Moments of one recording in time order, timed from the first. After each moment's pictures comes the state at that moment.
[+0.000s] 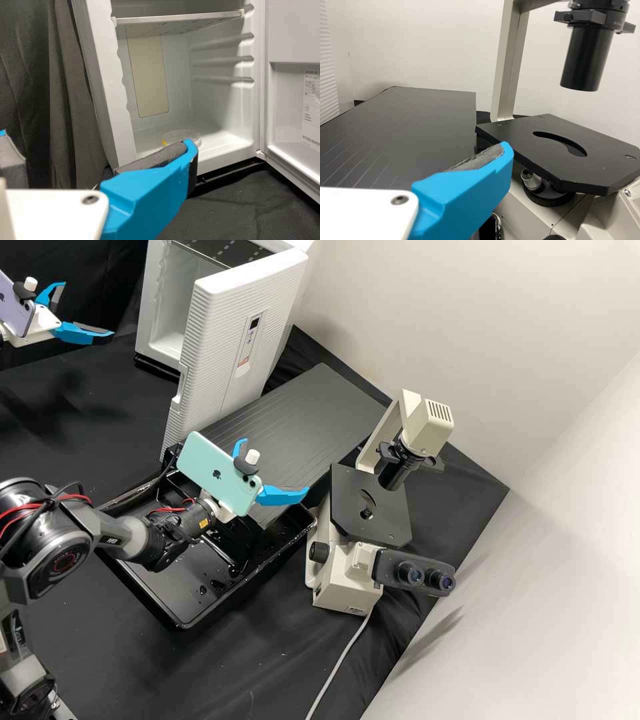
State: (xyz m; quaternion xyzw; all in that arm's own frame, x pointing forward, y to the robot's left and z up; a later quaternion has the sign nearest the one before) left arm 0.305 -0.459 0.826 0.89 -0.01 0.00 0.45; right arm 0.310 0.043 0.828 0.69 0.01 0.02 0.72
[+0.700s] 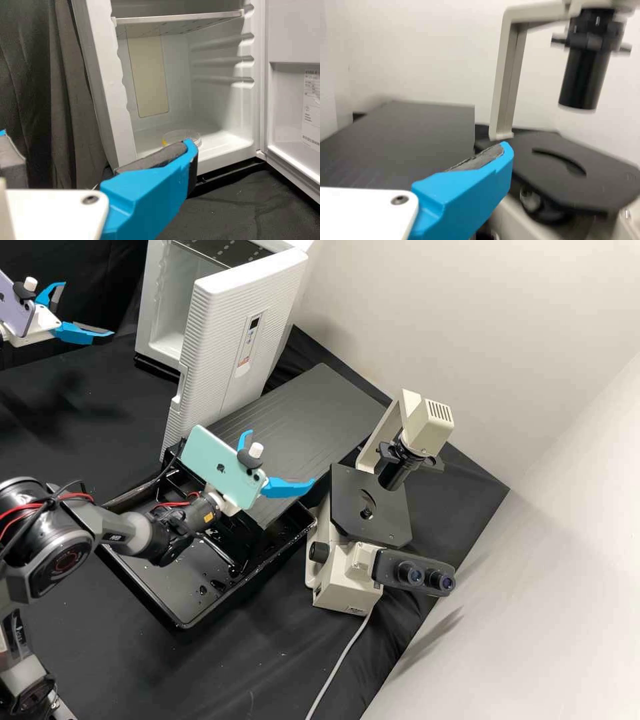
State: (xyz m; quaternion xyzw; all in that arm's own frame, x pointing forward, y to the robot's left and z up) left arm 0.305 -0.459 0.826 0.89 -0.01 0.00 0.45; right arm 0.326 0.056 0.840 0.69 0.01 0.05 0.72
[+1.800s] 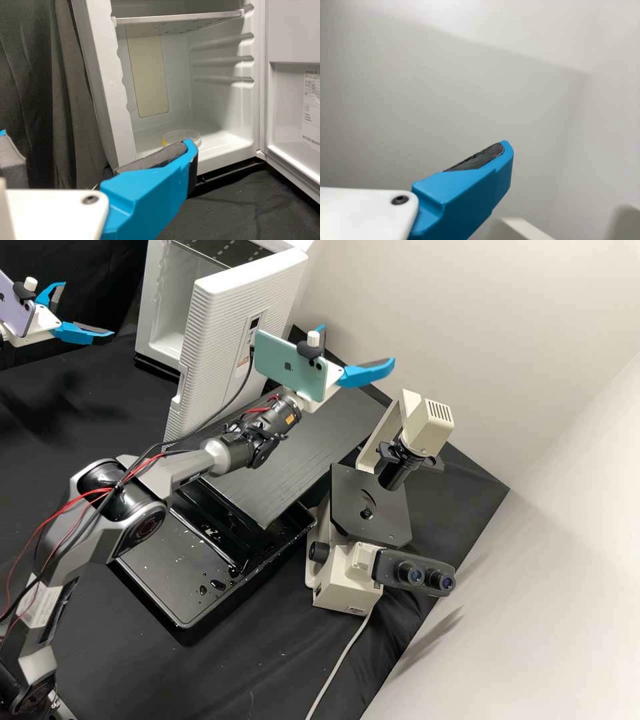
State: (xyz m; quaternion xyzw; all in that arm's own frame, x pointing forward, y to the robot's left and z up) left arm 0.305 -0.459 0.826 0.89 -0.01 0.00 0.45; right arm 0.484 0.166 0.919 0.61 0.02 0.23 0.76
